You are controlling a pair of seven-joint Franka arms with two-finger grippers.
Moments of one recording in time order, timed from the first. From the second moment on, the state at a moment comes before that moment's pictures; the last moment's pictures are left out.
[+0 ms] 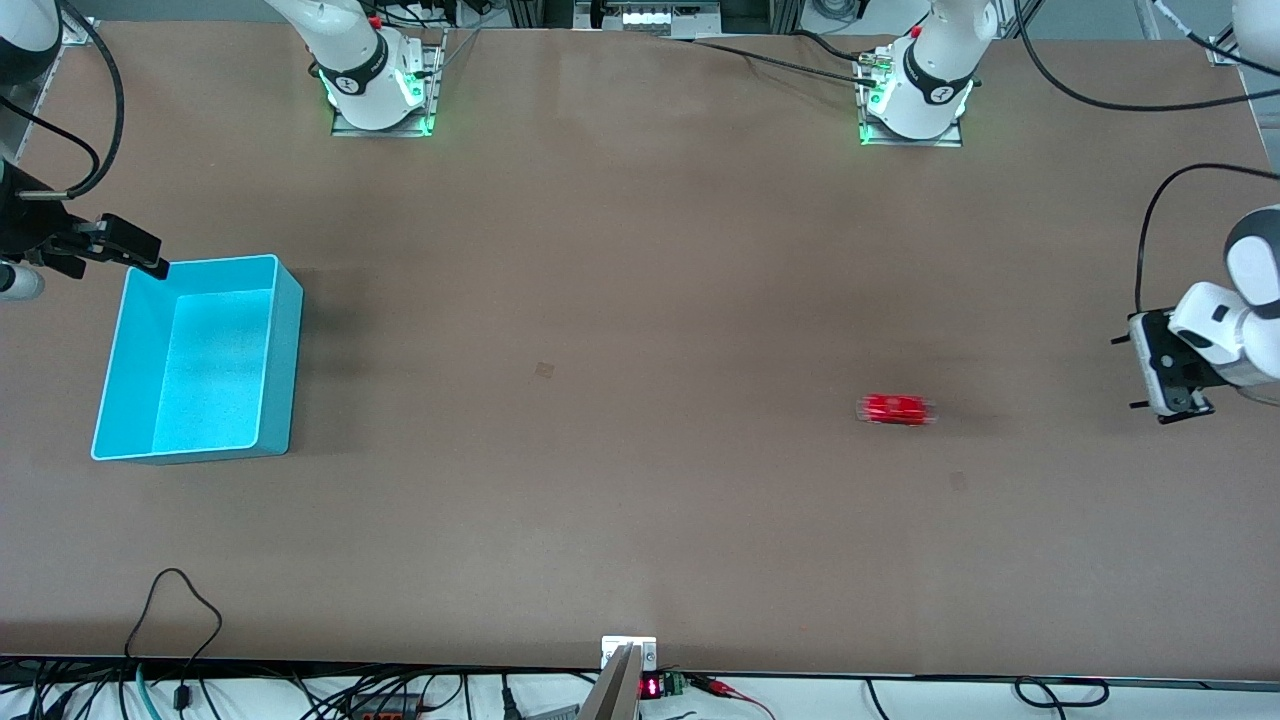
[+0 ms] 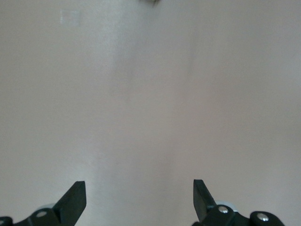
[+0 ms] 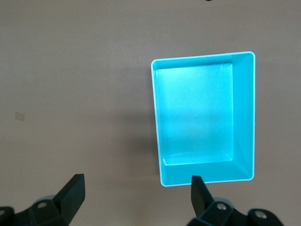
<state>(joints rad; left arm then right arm) 0.29 0.38 -0.02 -1.72 0.02 1.93 1.56 -0.05 0.03 -0.01 -1.67 0.00 1.69 -0.06</state>
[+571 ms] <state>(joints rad) 0.25 0.27 -0.05 -1.61 0.04 1.58 1.12 -0.08 0.05 -0.02 -1.67 0.05 1.70 -0.06</state>
